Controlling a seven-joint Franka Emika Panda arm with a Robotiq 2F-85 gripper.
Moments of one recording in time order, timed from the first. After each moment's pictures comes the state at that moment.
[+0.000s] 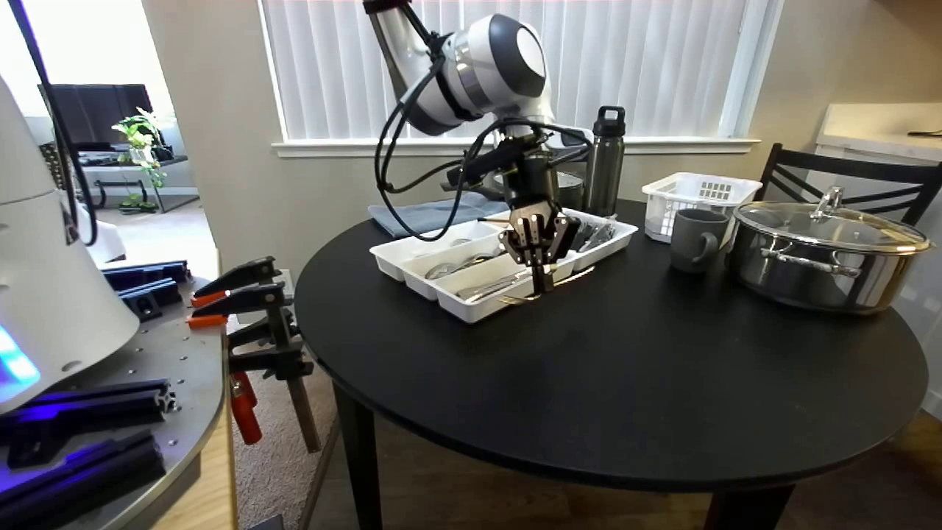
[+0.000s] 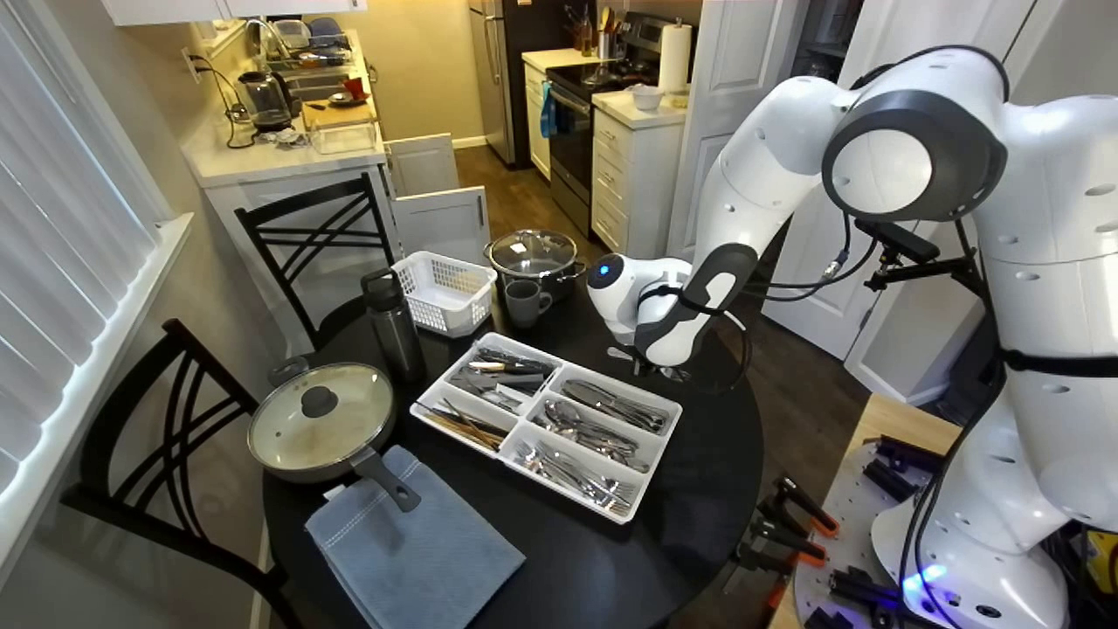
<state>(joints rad) 0.14 0.58 -0.20 -2.14 -0.62 2.50 0.32</state>
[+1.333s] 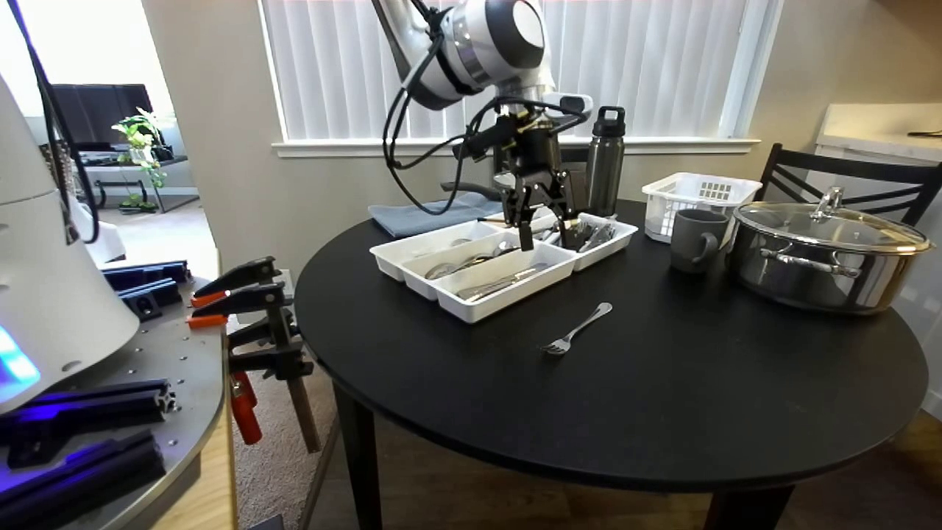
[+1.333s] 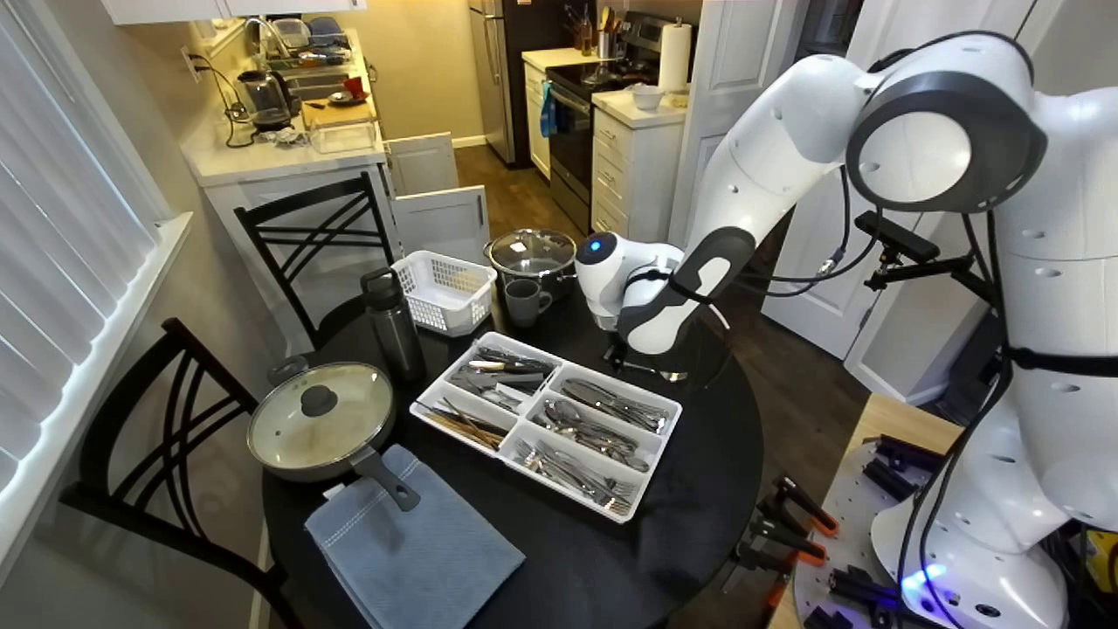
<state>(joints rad) 0.15 0.51 -0.16 -2.13 -0.51 2.54 0.35</state>
